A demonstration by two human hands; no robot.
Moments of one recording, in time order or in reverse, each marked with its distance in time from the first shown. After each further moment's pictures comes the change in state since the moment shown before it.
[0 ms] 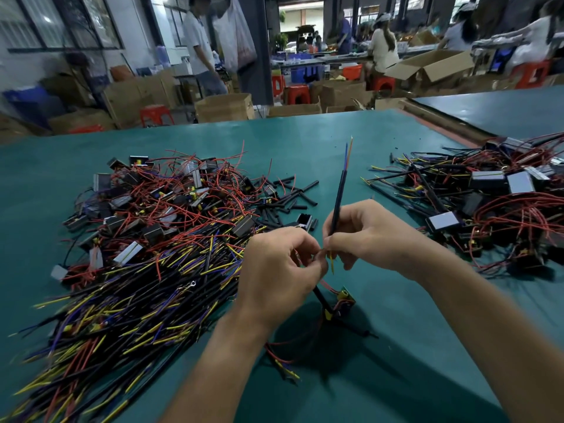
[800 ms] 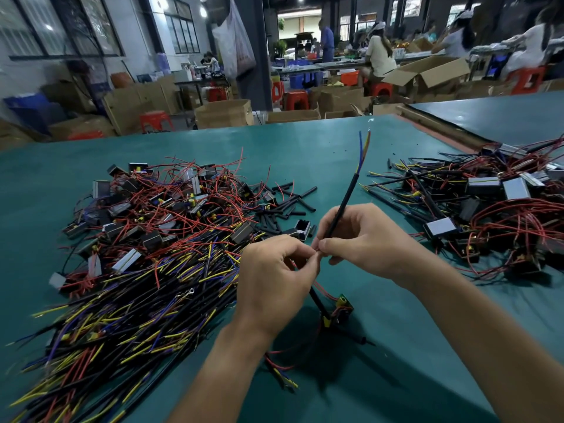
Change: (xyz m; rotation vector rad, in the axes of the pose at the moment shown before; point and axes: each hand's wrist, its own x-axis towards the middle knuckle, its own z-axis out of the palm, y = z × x) left_hand -0.001 -0.002 0.003 -0.028 0.076 -0.057; right_hand 0.000 -0.002 0.004 0.106 0.090 -0.055
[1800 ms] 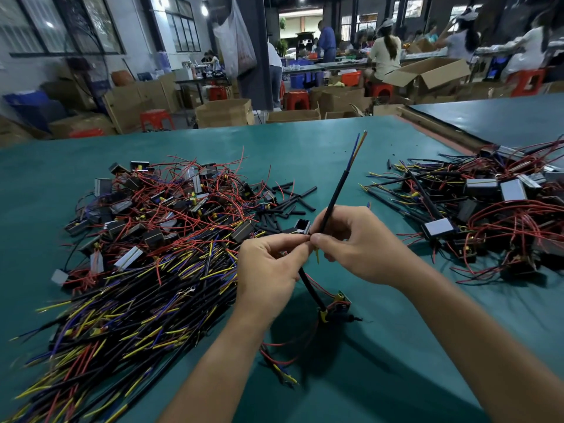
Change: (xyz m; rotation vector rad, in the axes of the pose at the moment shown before) left_hand 0.003 -0.001 0.006 -0.481 -0.004 -0.523; right_hand 0.004 0.012 0.003 -0.253 0.068 -0.138
